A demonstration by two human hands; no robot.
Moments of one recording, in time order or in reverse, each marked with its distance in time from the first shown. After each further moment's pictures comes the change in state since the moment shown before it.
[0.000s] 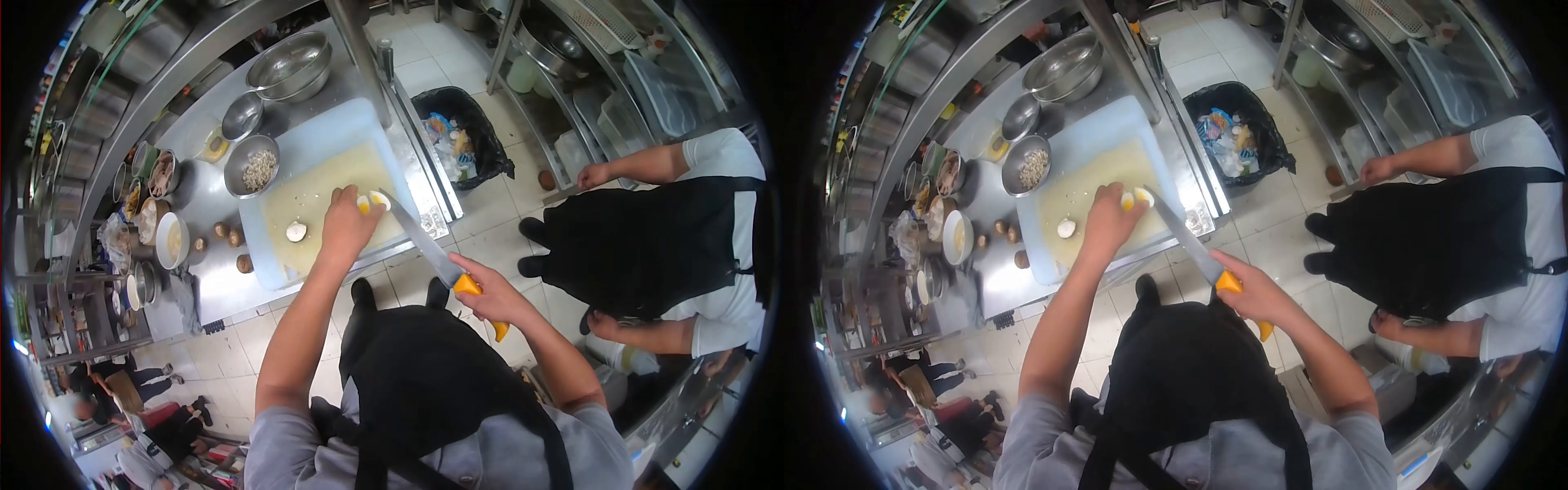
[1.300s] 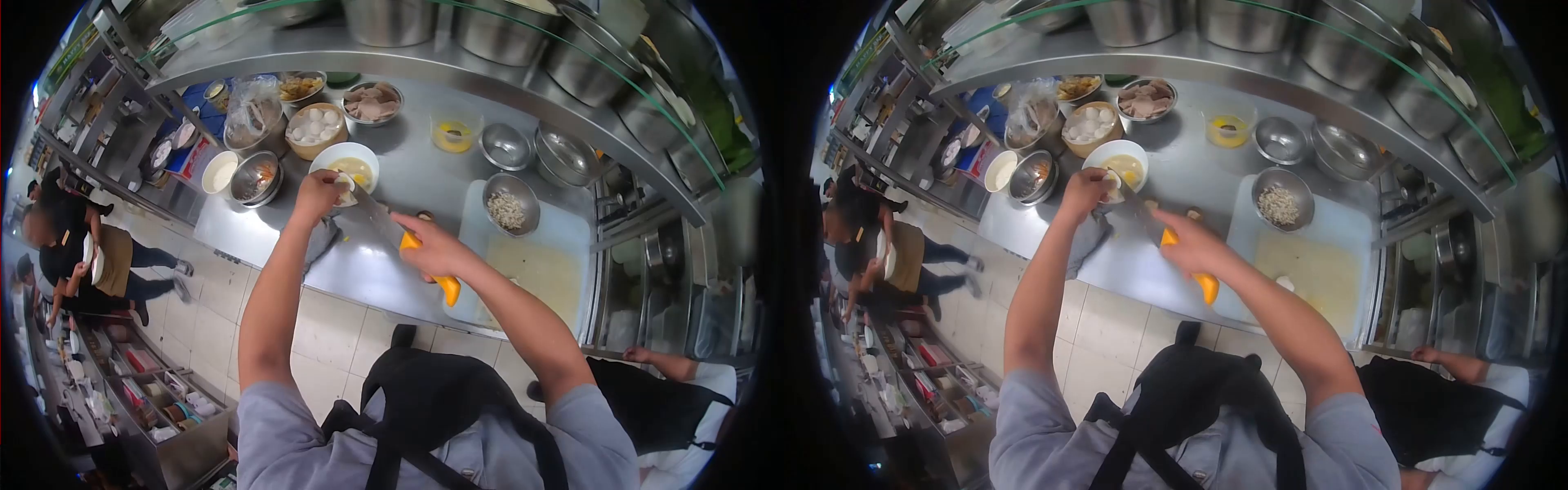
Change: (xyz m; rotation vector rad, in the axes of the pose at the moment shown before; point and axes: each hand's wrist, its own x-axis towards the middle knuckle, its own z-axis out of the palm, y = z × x) left_hand -0.054 -0.426 -0.305 -0.717 0.385 -0.544; right_hand 0.249 -0.310 0.367 -0.512 -0.484 -0.279
